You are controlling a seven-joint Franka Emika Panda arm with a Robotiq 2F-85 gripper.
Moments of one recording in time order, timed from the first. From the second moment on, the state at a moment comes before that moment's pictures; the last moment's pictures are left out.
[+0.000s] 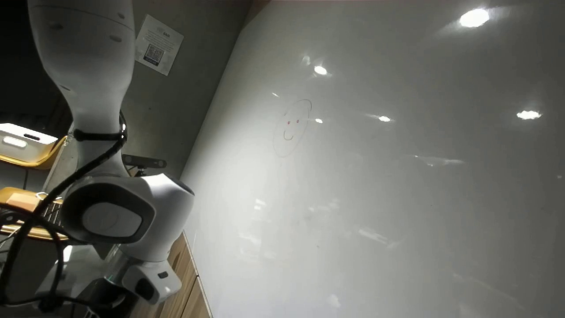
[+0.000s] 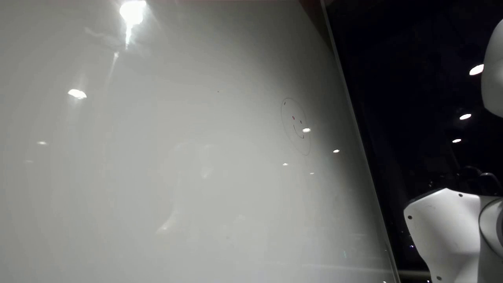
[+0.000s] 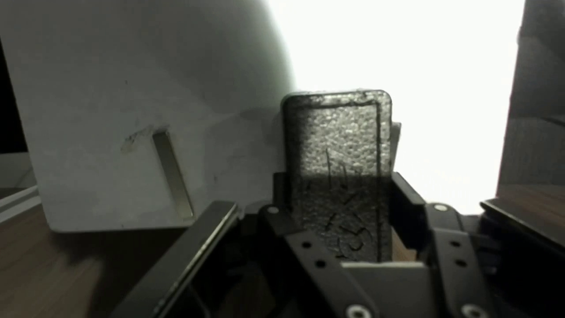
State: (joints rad) arm 0.06 -0.02 0.05 -2.75 0.00 2.60 0.13
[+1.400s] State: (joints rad) arm 0.08 -0.60 0.04 -2.42 0.15 2.31 0.09
